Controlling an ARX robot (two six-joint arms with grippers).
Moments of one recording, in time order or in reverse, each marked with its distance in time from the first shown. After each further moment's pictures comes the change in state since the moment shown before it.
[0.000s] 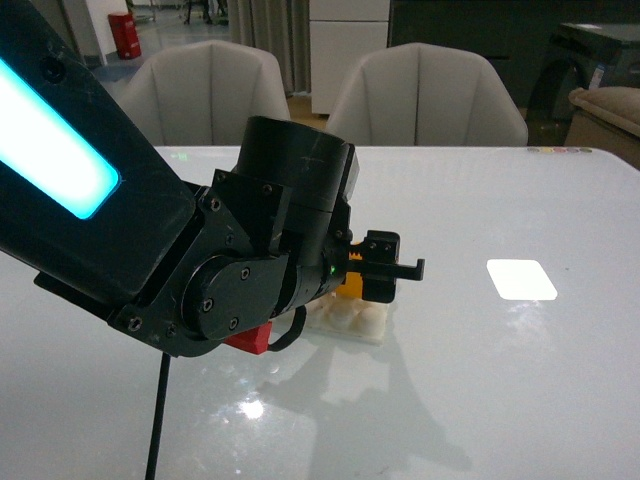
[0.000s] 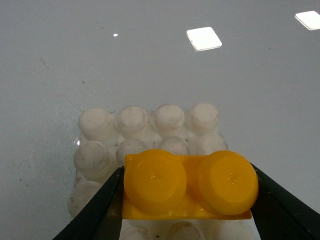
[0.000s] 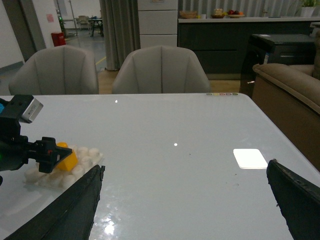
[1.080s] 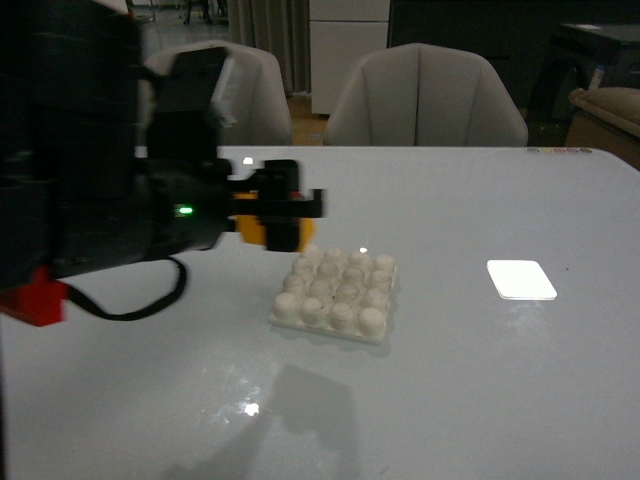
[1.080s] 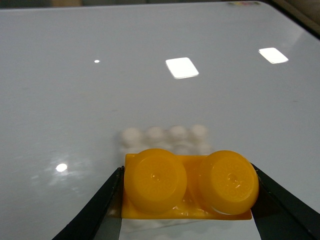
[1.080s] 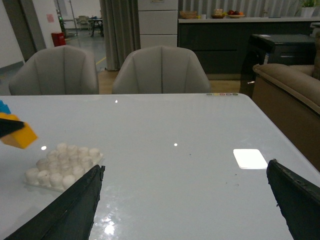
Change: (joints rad) left arm 0.136 -0.344 -0.298 0.080 0.194 0.013; right arm 0.000 0.000 0.000 0.000 0.000 0.000
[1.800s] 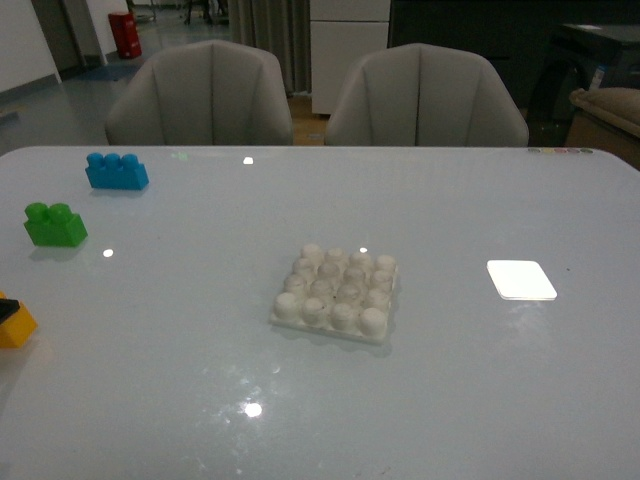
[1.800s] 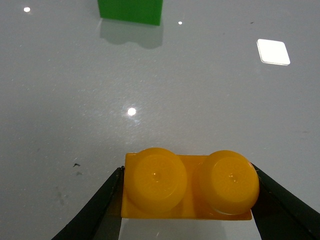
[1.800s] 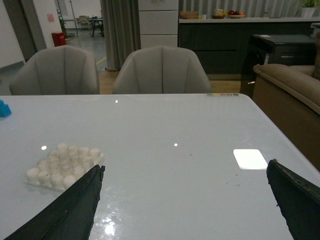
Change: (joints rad) left arm 0.729 0.207 -0.101 0.092 0.289 0.226; right arm 0.000 0.000 0.000 0.000 0.000 0.000
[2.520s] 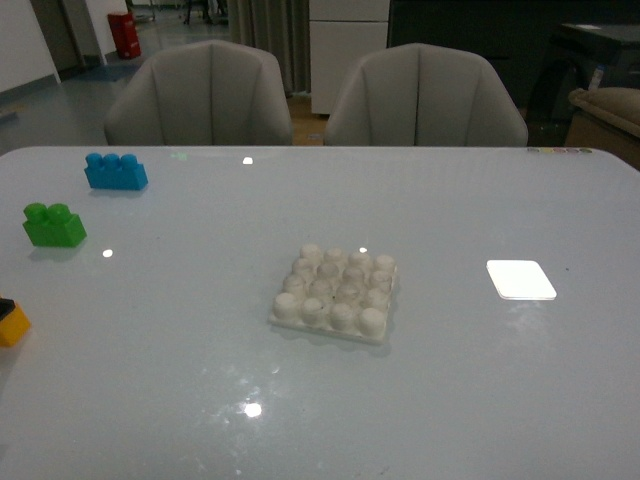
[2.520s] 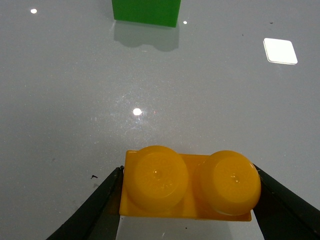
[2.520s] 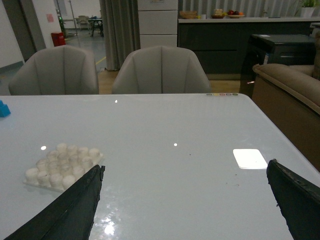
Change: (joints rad) left arm 0.029 0.054 0.058 -0.014 -0.005 0.023; right arm 0.000 0.000 0.000 0.000 0.000 0.000
